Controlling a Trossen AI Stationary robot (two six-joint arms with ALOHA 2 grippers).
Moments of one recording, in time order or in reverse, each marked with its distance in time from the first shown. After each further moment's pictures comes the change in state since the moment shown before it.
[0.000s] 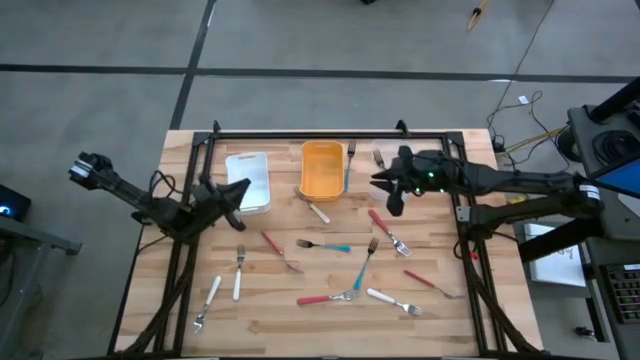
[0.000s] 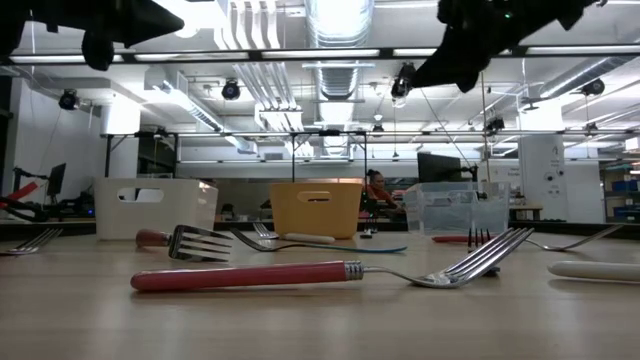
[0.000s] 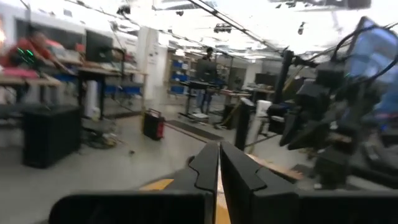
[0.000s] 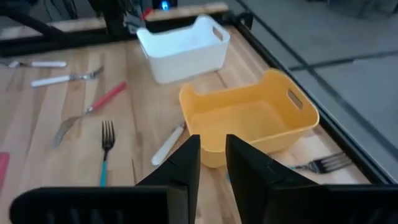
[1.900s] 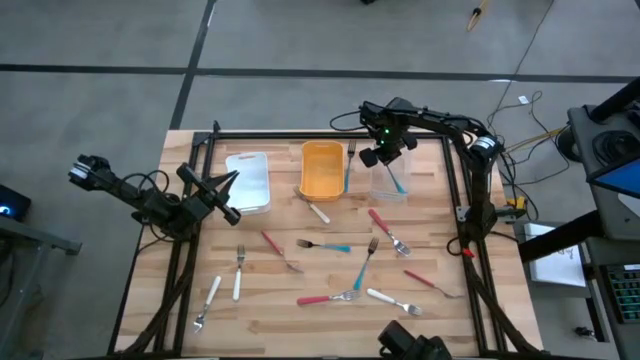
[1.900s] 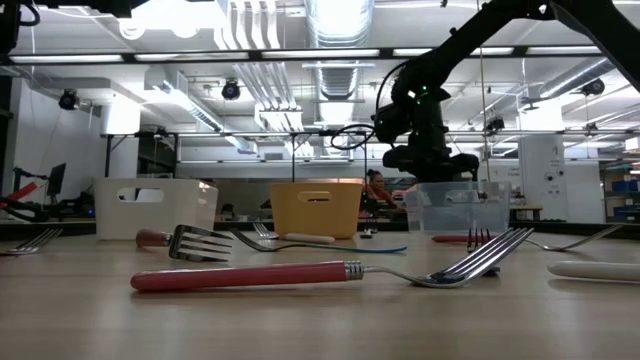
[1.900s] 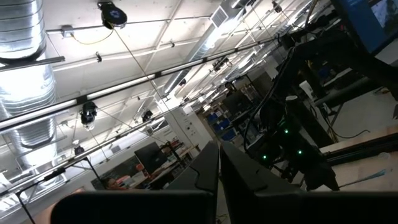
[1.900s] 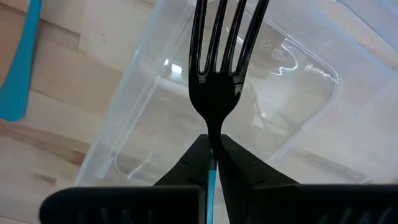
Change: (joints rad) left arm 0.027 -0.100 0.000 0.183 0.159 1.058; right arm -0.530 0.996 0.802 -1.009 -0.129 0.358
